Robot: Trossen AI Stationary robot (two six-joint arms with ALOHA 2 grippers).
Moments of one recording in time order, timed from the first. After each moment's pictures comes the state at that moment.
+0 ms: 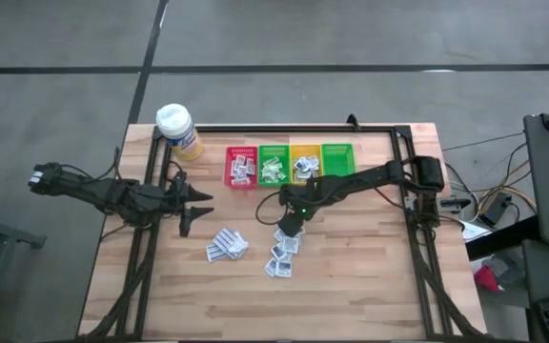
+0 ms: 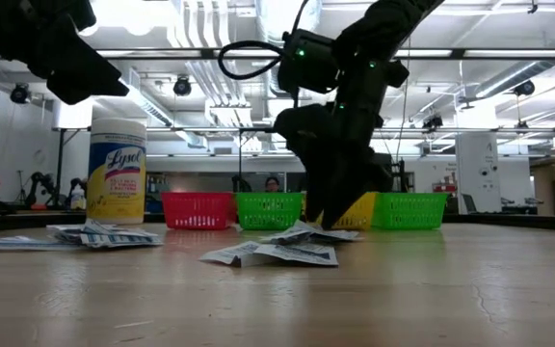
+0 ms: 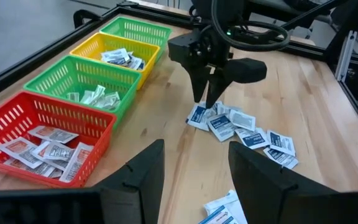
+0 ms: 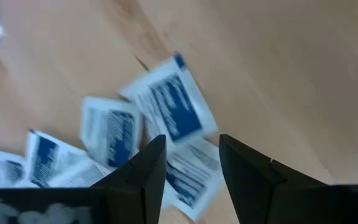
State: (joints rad) left arm -0.24 0.44 0.42 -0.36 -0.38 -0.34; right arm -0.04 1.94 1.24 -0.50 -0.11 0.74
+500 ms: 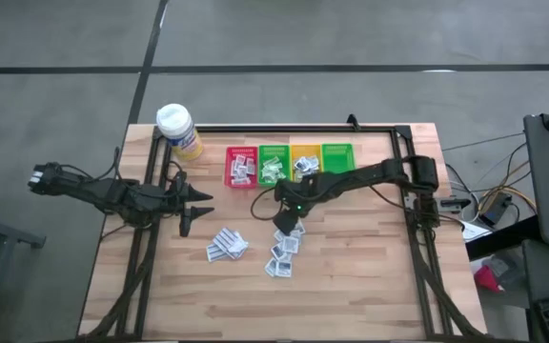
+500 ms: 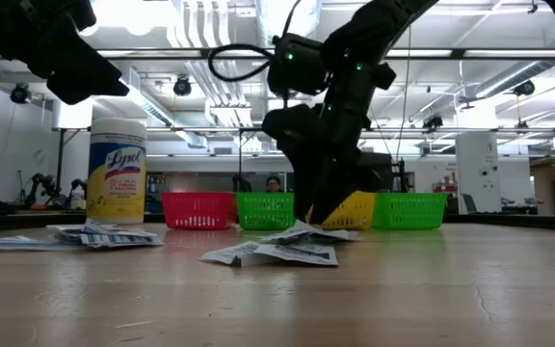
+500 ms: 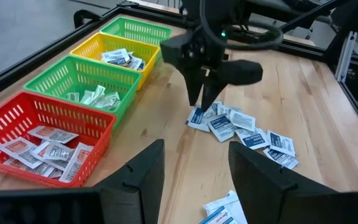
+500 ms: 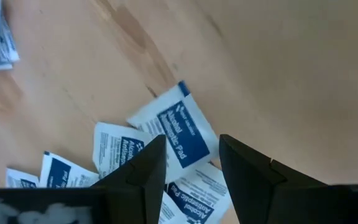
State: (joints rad) left arm -0.24 0.44 0.42 -0.36 -0.38 -0.34; right arm -0.06 1.98 1.31 -0.52 -0.13 0.73
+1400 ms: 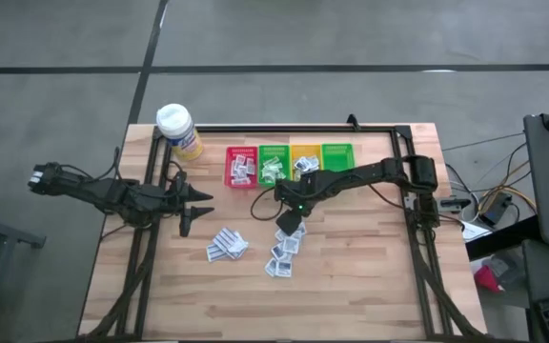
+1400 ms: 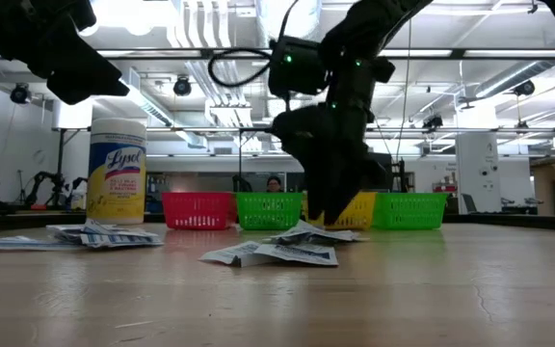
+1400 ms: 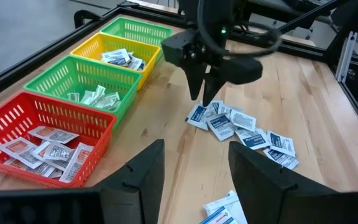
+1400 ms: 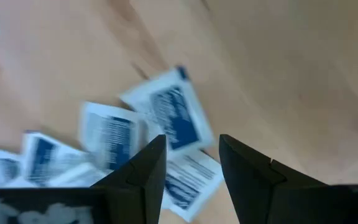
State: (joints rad) left arm -0.24 0.44 0.42 -0.36 -0.38 -0.34; right arm -0.07 1.98 1.35 -0.65 -0.13 0.68
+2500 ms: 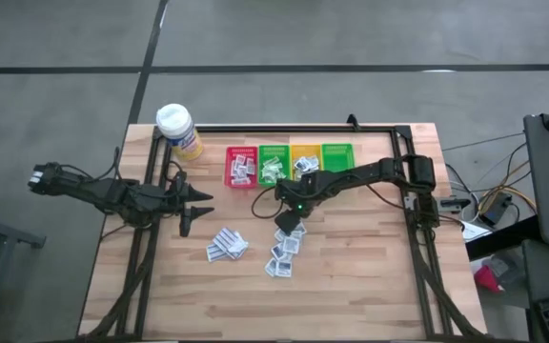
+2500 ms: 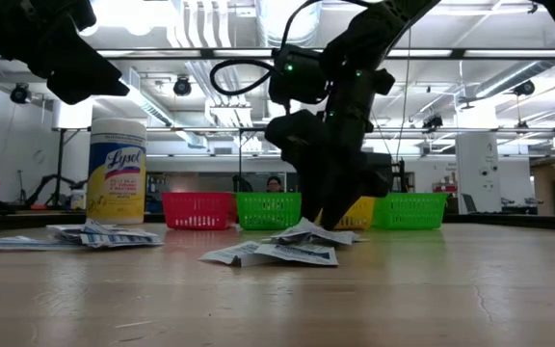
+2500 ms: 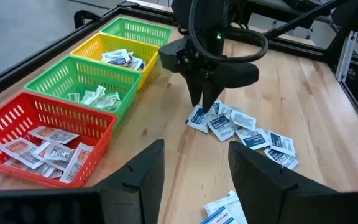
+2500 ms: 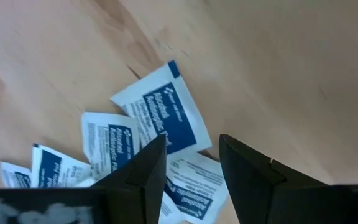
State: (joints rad) left arm -0.24 0.44 0.42 -0.36 -0.38 -0.34; right arm -0.08 2.00 1.31 -0.56 -0.19 0.76
